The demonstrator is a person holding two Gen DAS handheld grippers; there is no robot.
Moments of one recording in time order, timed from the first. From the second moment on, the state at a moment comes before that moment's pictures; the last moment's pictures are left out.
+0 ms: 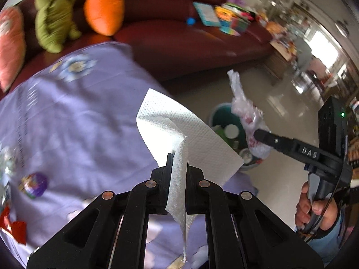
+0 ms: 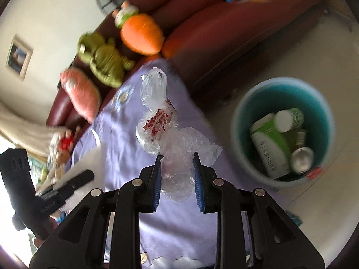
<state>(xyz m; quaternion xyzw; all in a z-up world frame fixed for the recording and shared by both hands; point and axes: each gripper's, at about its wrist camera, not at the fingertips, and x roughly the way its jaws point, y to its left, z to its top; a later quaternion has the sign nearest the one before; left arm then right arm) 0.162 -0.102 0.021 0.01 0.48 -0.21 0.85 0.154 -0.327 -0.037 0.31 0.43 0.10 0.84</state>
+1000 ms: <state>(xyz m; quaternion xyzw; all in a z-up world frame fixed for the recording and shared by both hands) 0.220 -0.318 -0.094 0.08 0.56 -0.30 0.77 0.146 -0.478 -0.088 0.36 0.43 -0.03 0.83</state>
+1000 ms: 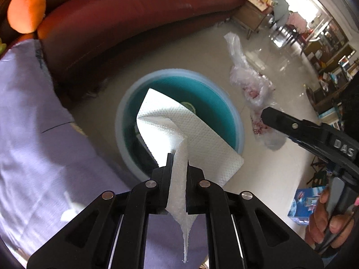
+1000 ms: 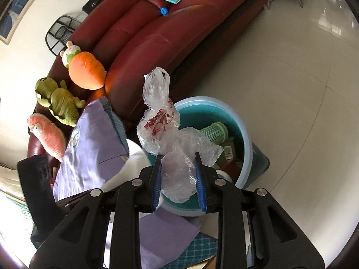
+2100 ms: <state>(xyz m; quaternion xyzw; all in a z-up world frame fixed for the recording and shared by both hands) 0.194 -0.248 -0.062 0.03 0.55 -0.27 0.79 0.158 -0.441 -0.081 0.33 0.46 -0.04 0.82</state>
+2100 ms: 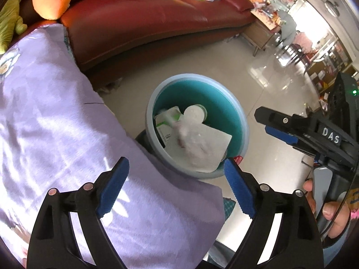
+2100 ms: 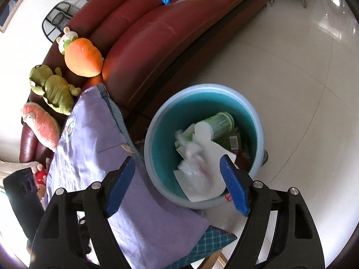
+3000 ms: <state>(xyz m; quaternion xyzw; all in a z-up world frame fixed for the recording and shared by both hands) 0.134 -0.088 -0.012 -0.05 0.49 -0.21 0.84 0.142 -0.294 -0.025 0.21 0.50 0.03 0.84</state>
